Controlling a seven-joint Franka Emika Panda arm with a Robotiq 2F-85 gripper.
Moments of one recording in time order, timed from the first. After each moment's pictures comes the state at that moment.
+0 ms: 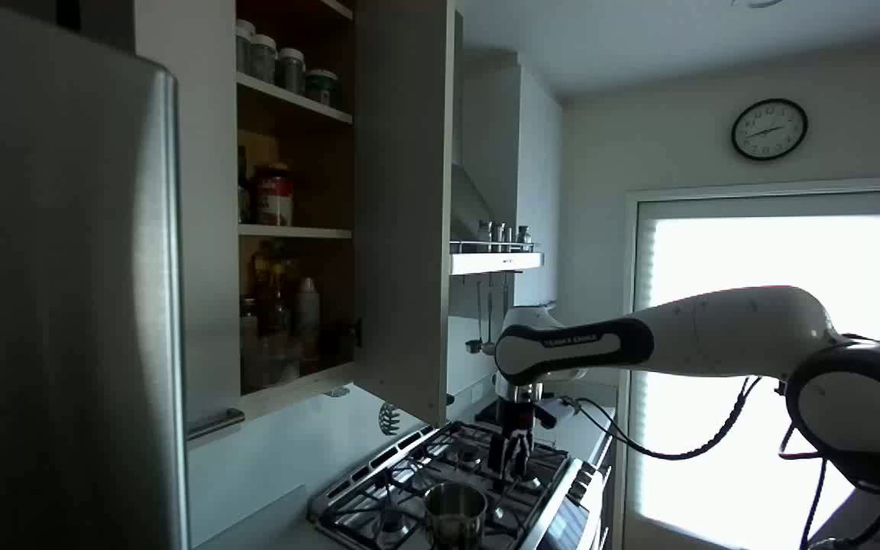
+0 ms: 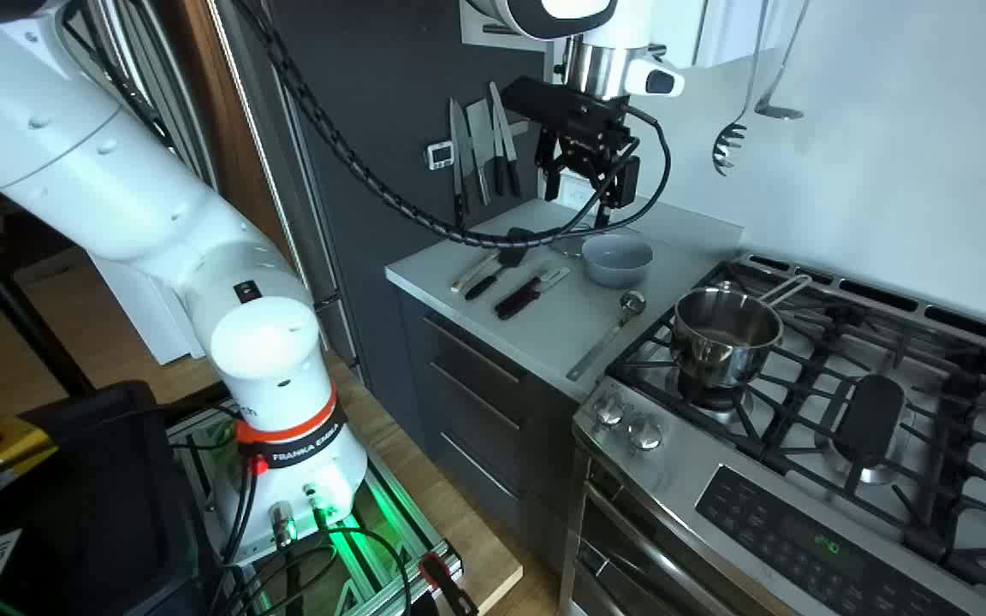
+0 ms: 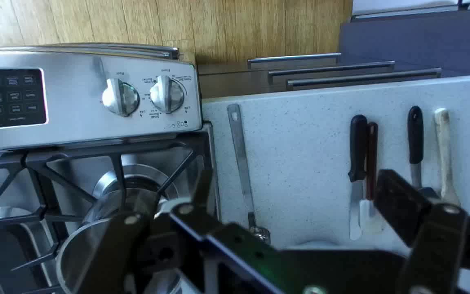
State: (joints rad) arm -0.06 -0.43 -0.28 -2.30 0.01 1.86 -0.35
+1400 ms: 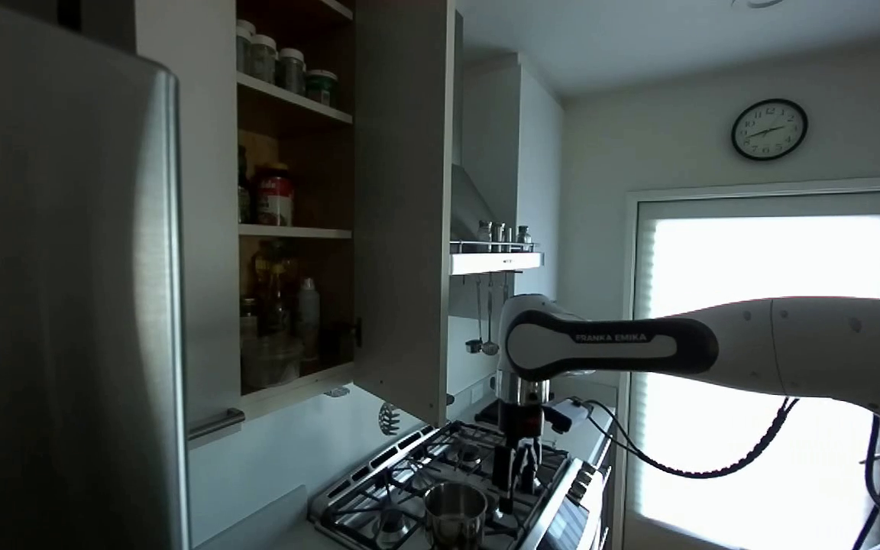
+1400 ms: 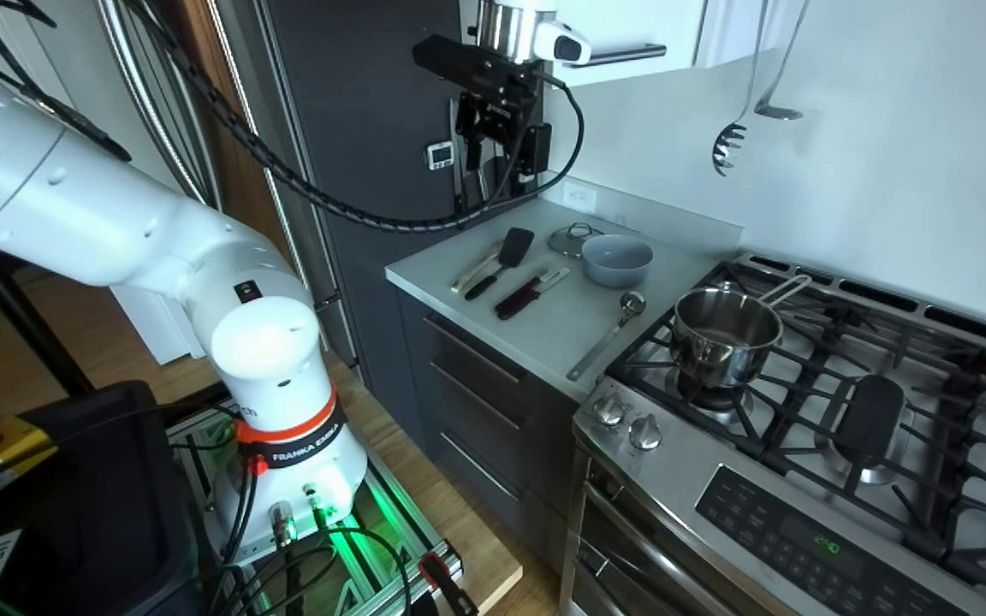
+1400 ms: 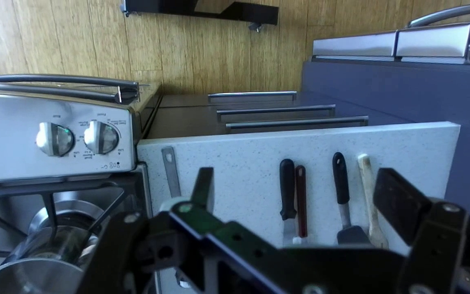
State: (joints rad) arm -0.06 -0.65 -0.12 -2.38 0.08 1.66 -0.24
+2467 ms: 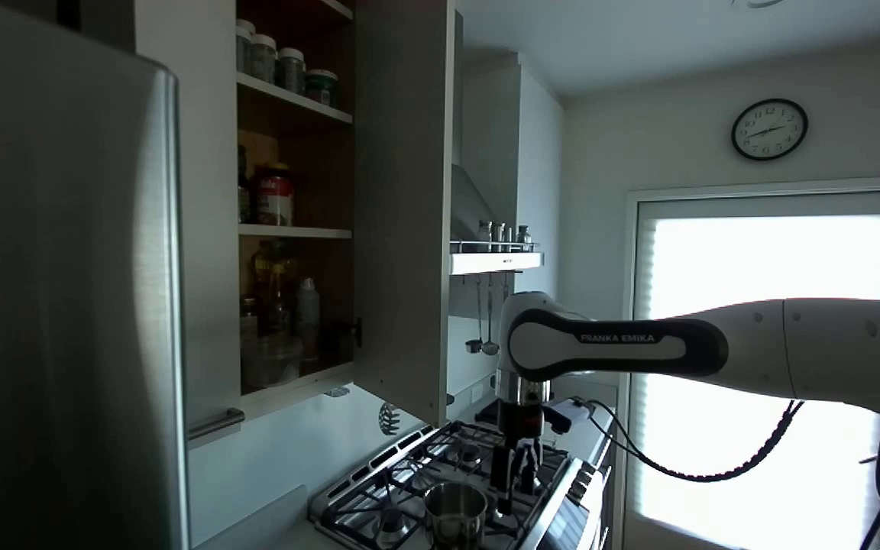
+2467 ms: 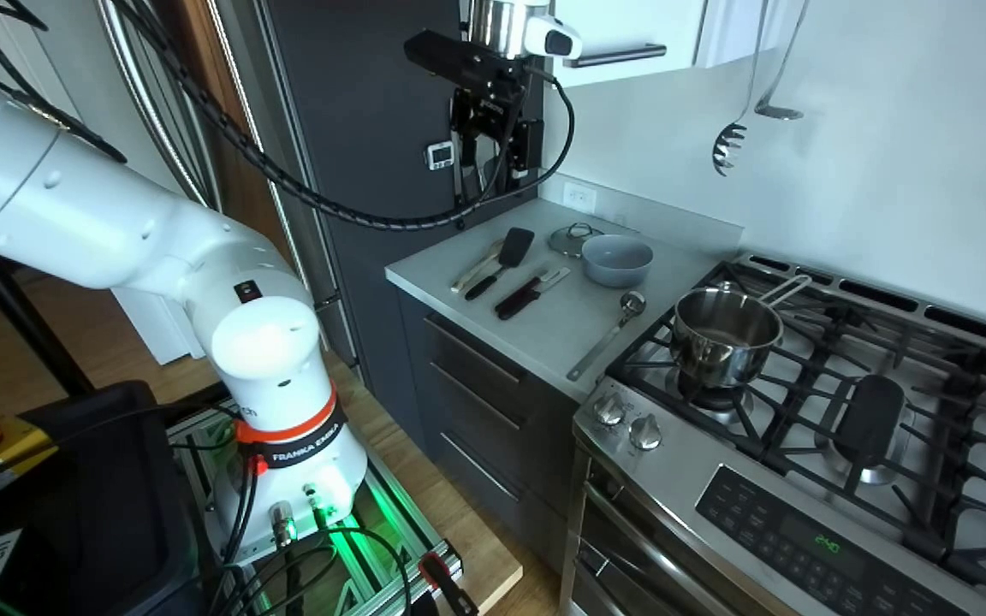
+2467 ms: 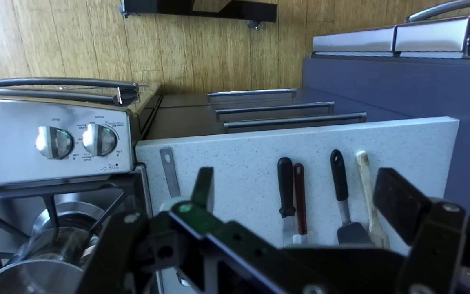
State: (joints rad) arm -0.06 -0.66 -0.10 -2.38 0.08 1.66 -0.21
